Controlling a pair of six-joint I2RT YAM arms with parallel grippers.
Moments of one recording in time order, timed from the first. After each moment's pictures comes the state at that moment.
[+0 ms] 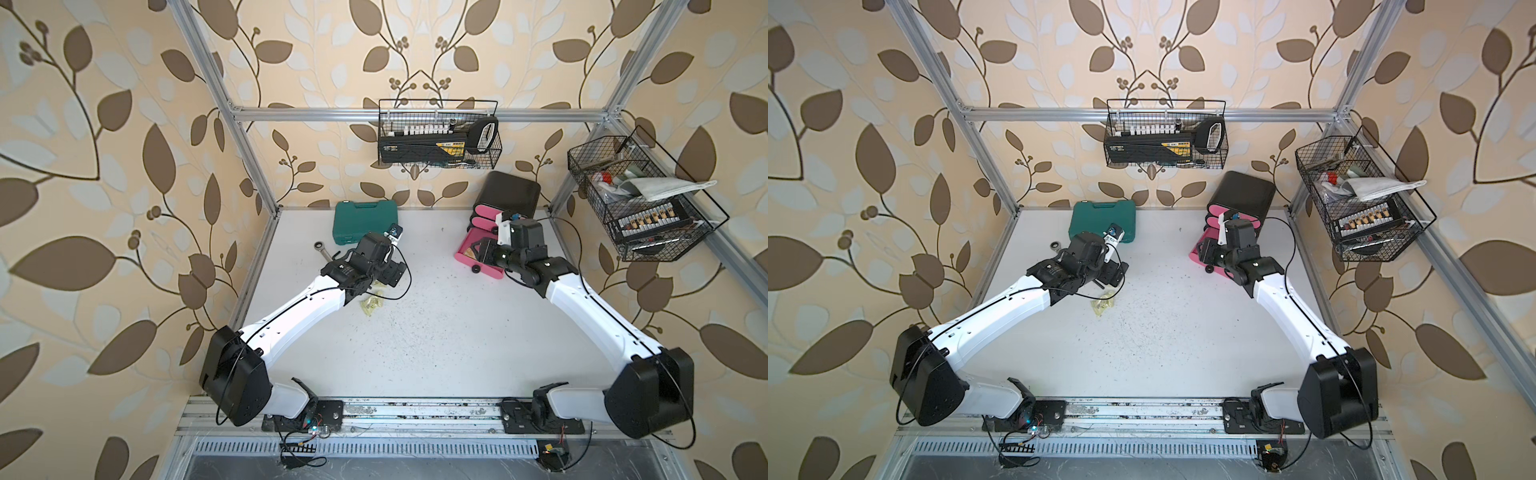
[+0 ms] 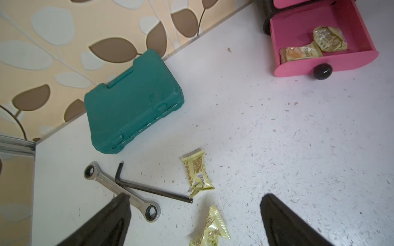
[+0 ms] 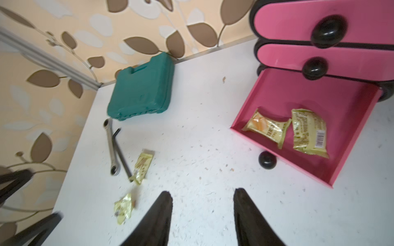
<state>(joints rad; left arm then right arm) -0.67 1.42 1.15 -0.48 -0.22 0.05 0.26 1.26 1.05 -0.39 -0.16 0.46</state>
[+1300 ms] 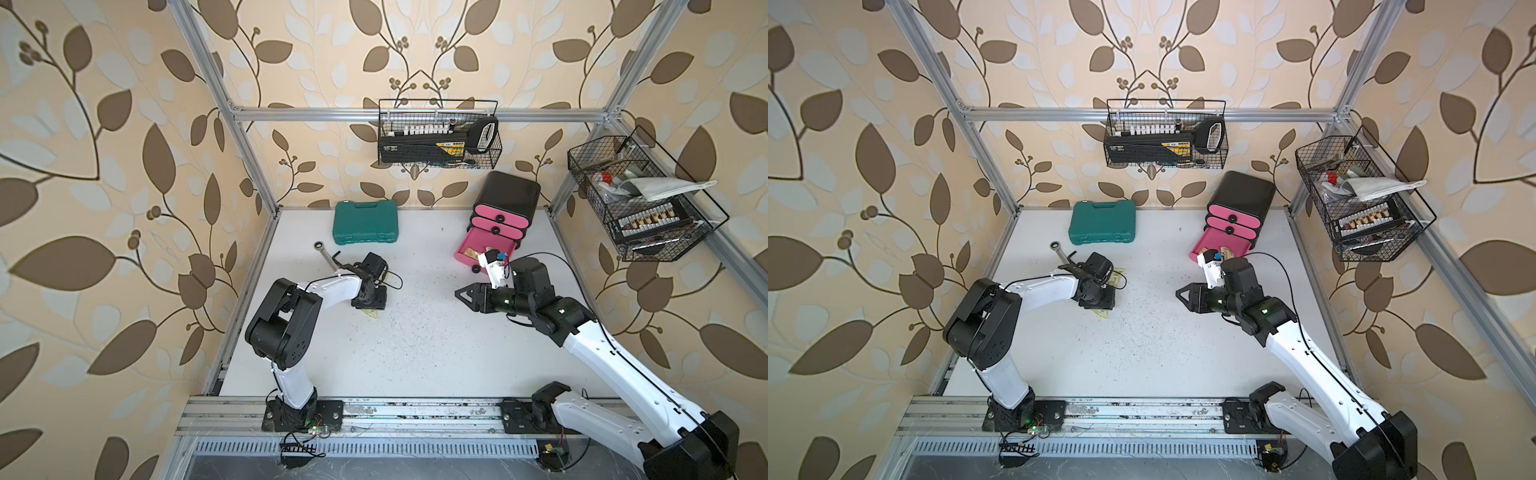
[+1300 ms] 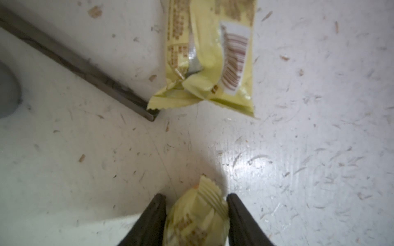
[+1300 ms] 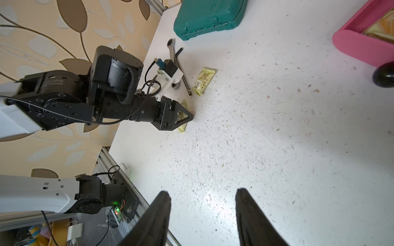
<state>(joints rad) -0.53 1.75 1.02 -0.53 0.04 -0.42 0.42 0.99 0.82 -0.49 -0.37 0.49</state>
